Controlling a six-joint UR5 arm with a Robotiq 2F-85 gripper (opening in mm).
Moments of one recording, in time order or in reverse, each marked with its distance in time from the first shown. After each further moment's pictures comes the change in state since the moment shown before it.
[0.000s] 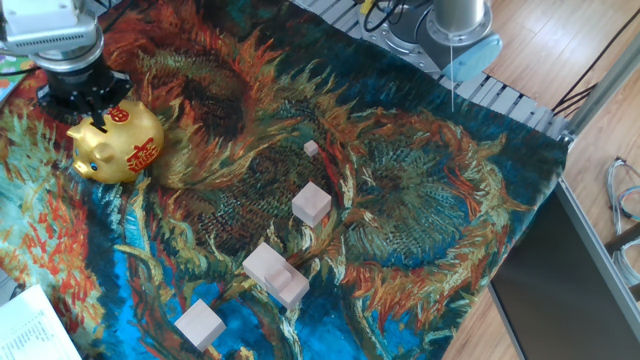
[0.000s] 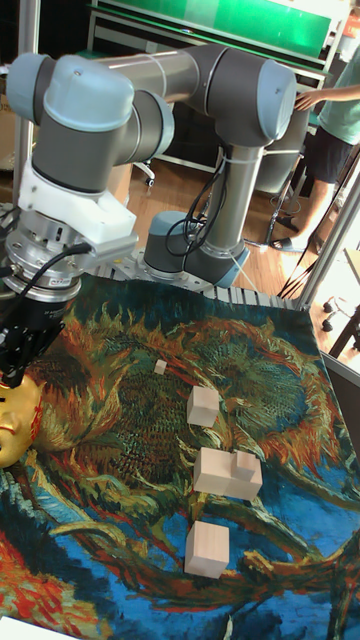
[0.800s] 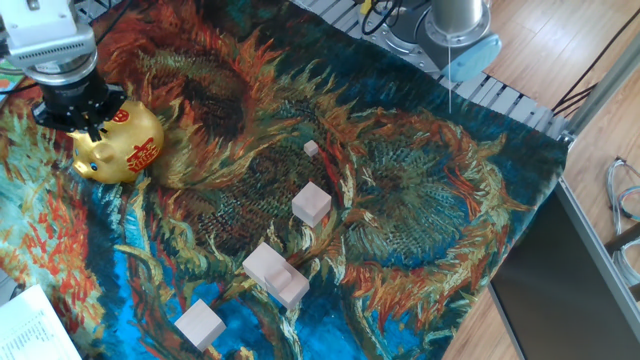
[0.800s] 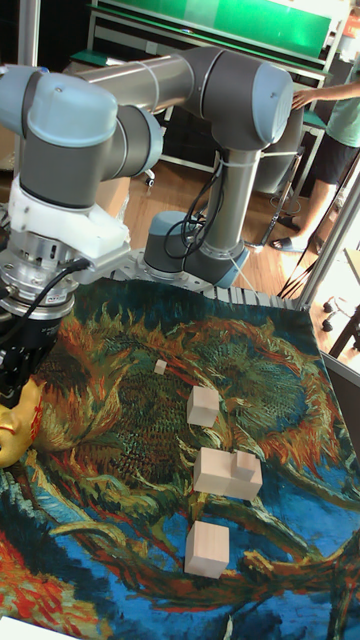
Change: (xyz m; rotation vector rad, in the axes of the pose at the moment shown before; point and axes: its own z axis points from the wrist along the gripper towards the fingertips) arm -0.010 -0.004 0.014 -0.007 -0.049 -0.073
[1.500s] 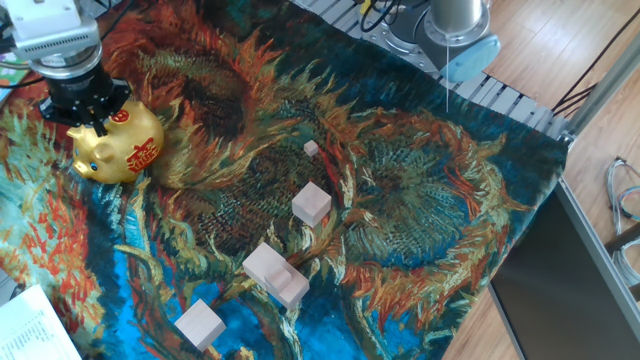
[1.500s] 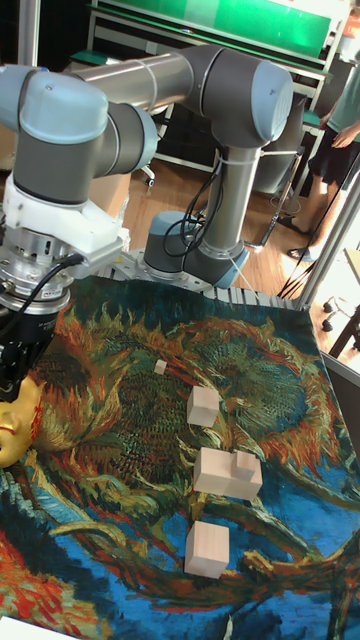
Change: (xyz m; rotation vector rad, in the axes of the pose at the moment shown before) arm 0.007 0.006 0.003 -0.004 -0.007 -0.013
